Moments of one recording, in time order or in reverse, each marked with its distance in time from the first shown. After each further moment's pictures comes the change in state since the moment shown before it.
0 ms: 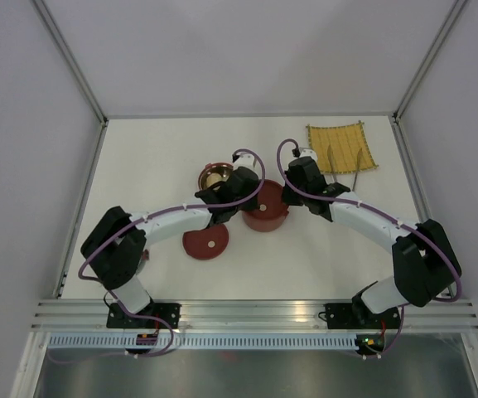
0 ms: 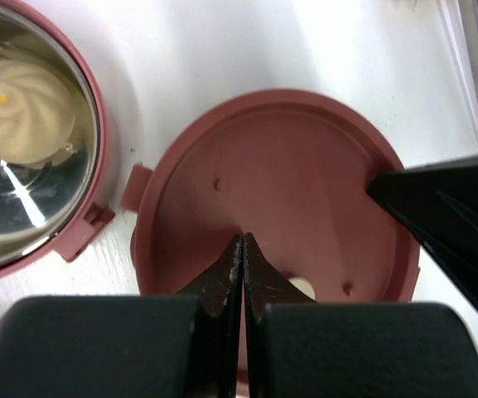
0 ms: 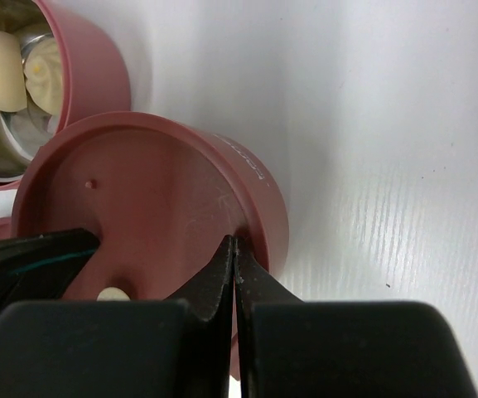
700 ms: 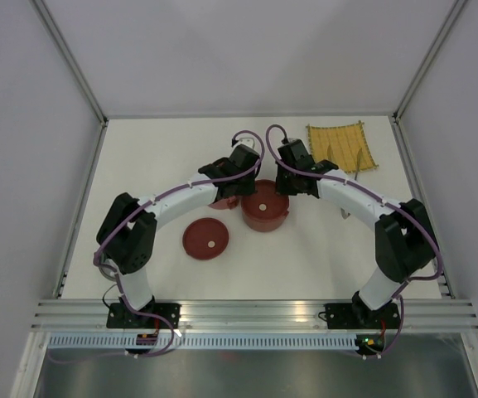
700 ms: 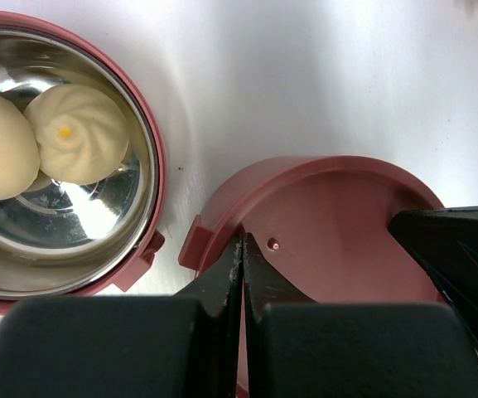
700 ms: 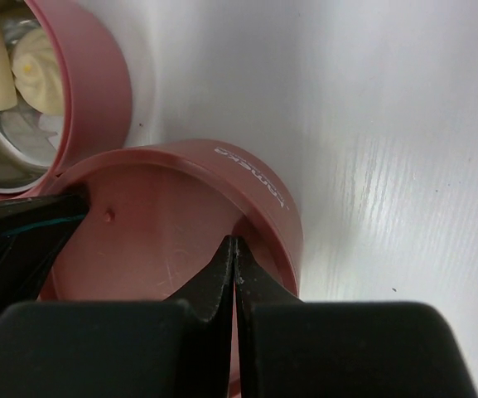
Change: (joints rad) left arm 0.095 0.131 0.261 -0.286 0.057 0.019; right arm -0.014 0.191 0.282 -0.245 -0.053 -0.024
